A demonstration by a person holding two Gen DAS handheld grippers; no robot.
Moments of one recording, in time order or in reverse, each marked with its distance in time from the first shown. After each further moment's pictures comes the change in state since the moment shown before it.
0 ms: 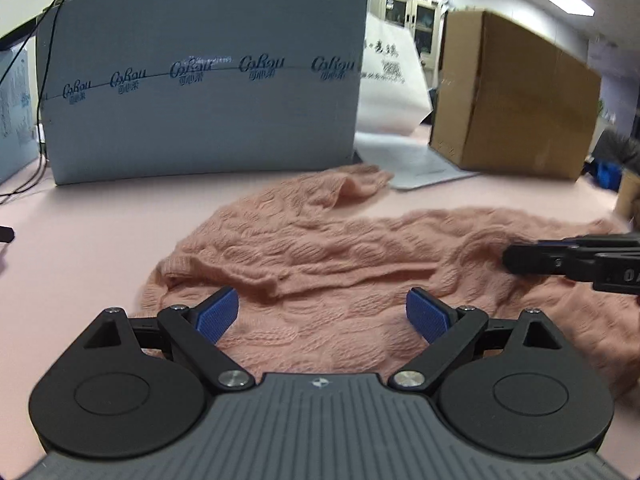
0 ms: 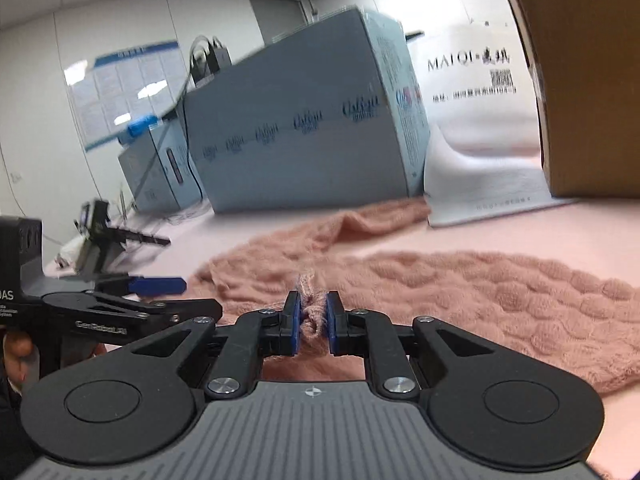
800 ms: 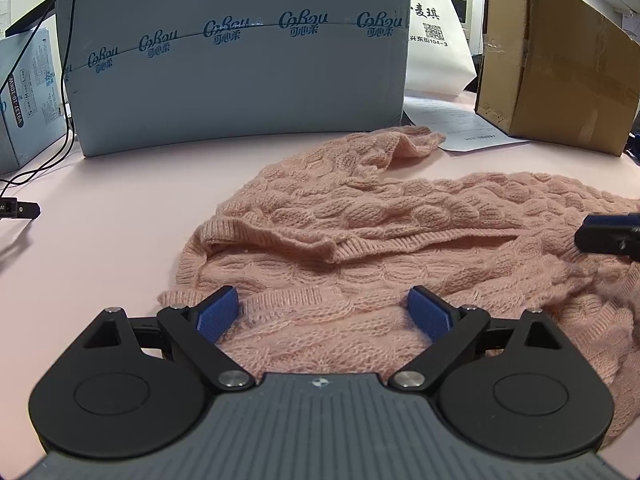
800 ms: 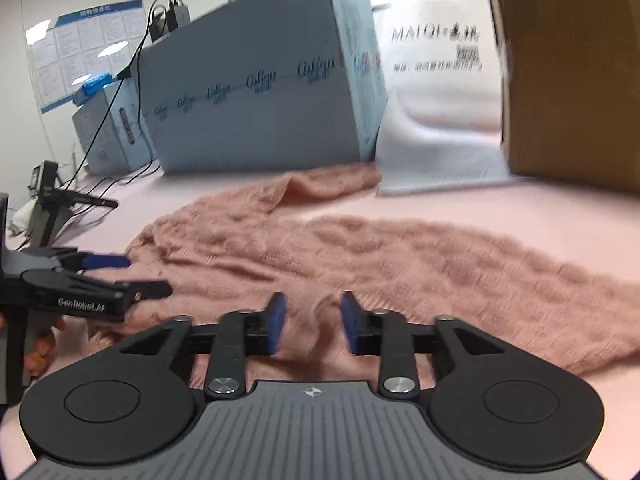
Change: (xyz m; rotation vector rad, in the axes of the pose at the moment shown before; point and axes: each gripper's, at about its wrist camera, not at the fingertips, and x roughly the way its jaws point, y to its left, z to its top) left arm 0.007 0.021 -0.004 -0.047 0.050 0.047; right arm -0.004 -0.004 0.002 -0.047 0.022 -0.180
